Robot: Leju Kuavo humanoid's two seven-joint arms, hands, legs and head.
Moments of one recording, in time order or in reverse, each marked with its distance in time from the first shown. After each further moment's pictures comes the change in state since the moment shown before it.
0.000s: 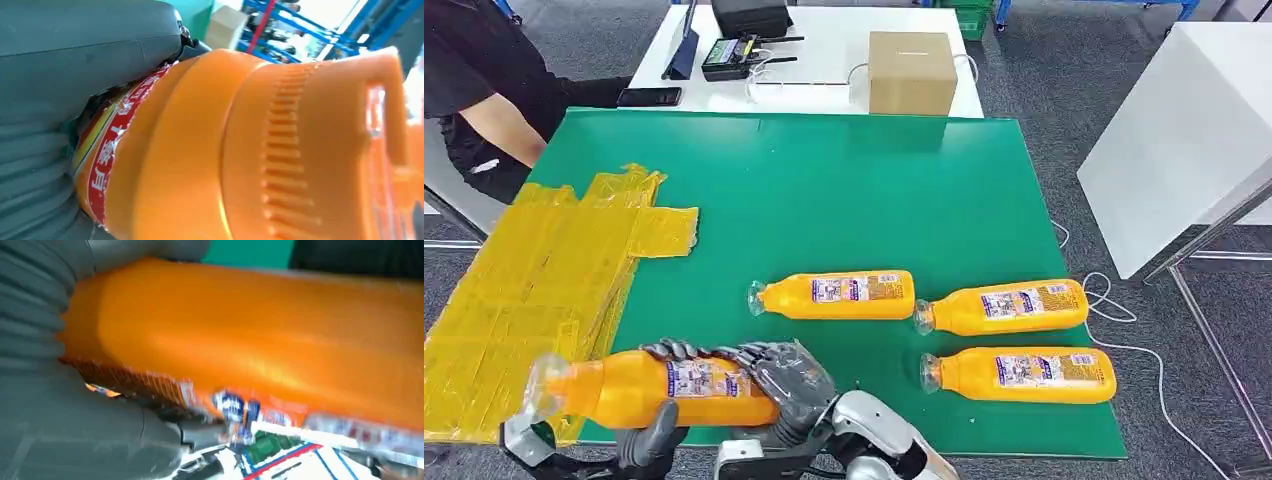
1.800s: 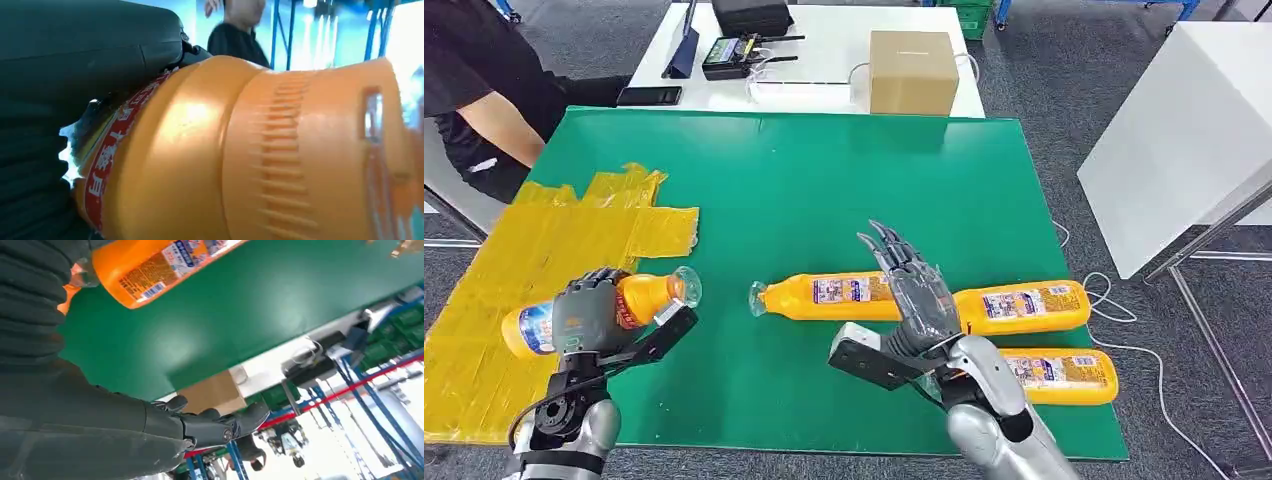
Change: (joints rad) left arm -0.353 0.210 0.073 0.231 -1.799 0.936 0.549; right arm 0.024 -0.229 -0.301 -0.311 0.096 -0.007 0.240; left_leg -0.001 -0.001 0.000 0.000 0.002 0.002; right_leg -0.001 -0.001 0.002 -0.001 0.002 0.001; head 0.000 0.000
